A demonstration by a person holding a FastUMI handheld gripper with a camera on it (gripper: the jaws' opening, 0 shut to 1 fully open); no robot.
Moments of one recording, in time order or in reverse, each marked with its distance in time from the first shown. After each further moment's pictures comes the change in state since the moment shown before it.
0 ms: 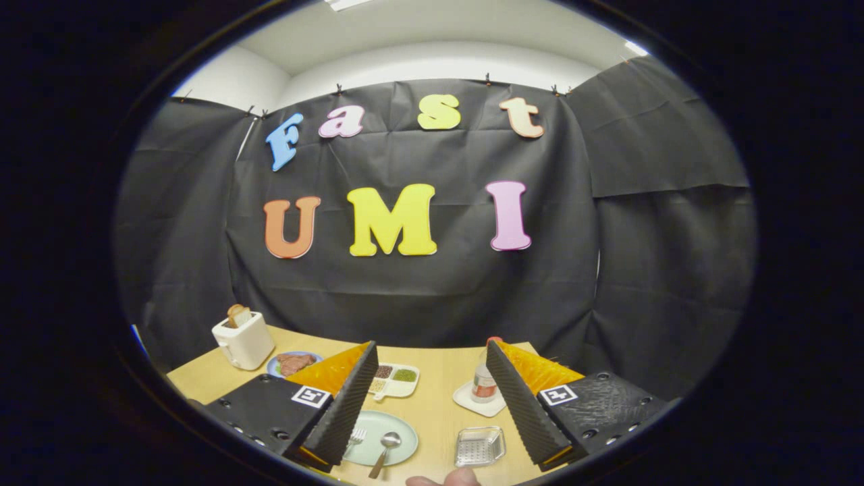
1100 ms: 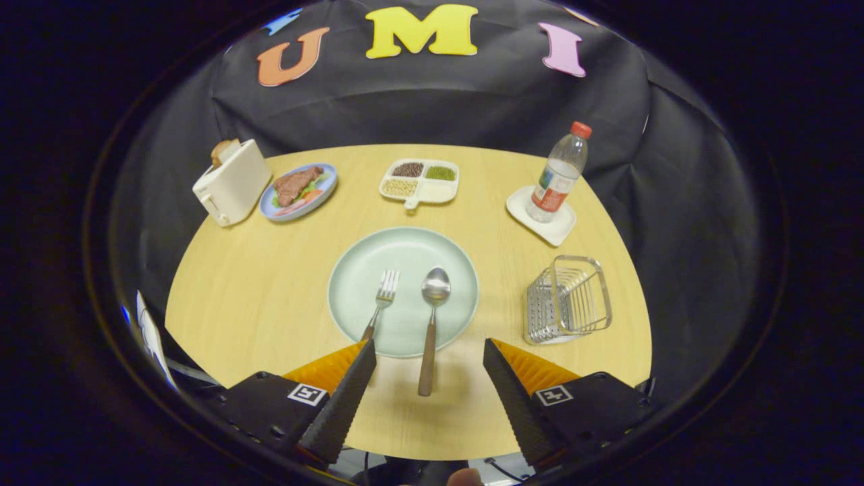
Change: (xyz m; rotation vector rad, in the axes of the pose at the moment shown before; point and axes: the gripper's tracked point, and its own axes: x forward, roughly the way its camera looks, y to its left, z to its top) arm -0.015 0.081 -0.246 -0.044 0.908 -0.025
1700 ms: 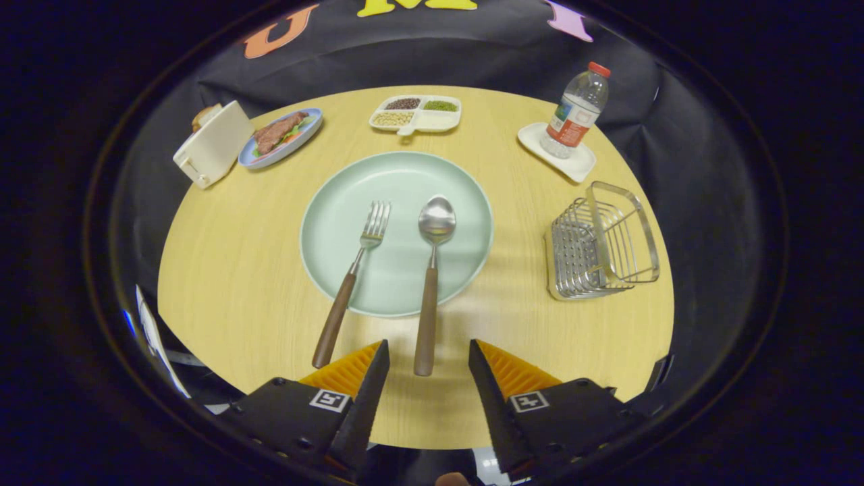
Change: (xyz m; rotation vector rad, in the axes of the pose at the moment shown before) arm 0.035 0.000 -0.052 0.012 0.212 0.013
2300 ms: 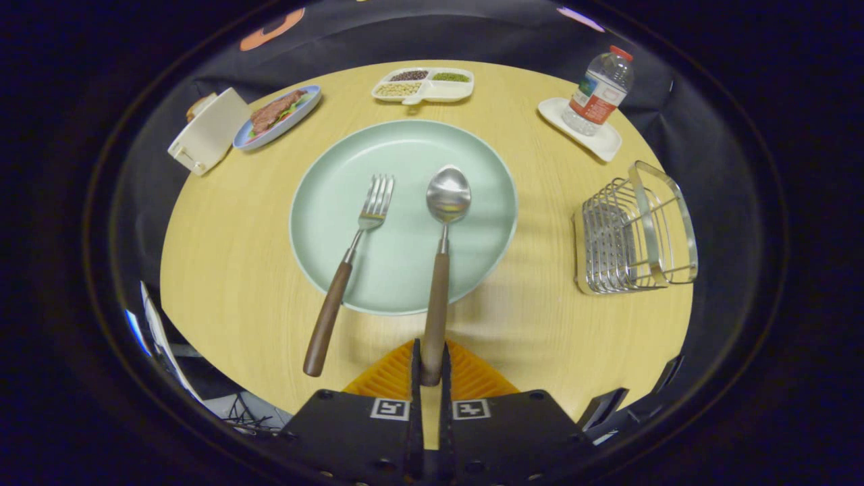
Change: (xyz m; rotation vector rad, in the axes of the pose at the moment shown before) arm 0.020 0.003 -0.005 -0.013 0.110 0.039
